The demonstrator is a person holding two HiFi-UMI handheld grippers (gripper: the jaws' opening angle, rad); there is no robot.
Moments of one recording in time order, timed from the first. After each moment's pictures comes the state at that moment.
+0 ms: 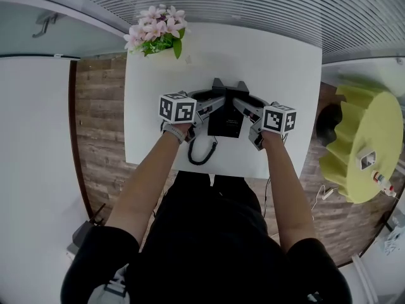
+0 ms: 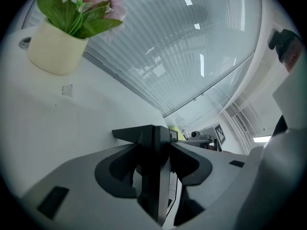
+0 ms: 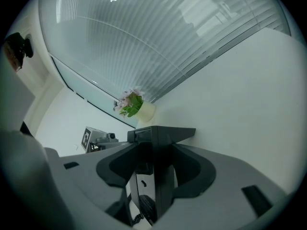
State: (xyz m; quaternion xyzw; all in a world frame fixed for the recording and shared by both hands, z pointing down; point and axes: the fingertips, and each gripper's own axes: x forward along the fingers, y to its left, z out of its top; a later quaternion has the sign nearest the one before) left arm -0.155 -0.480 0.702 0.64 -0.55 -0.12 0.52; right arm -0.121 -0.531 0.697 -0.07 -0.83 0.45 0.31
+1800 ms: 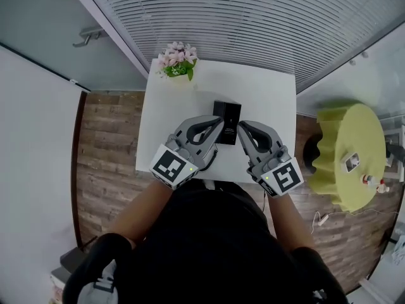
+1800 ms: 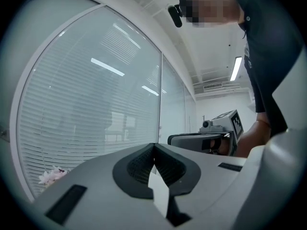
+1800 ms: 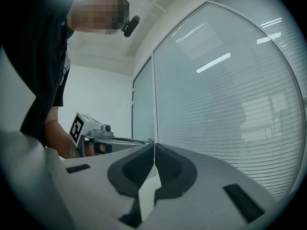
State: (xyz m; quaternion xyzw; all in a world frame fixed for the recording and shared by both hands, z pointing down) left arm -0.080 -0.401 0.364 0.73 -0.68 0.00 0.05; right arm -0.049 -0.426 0.345 -0.09 -1.00 0.03 0.01
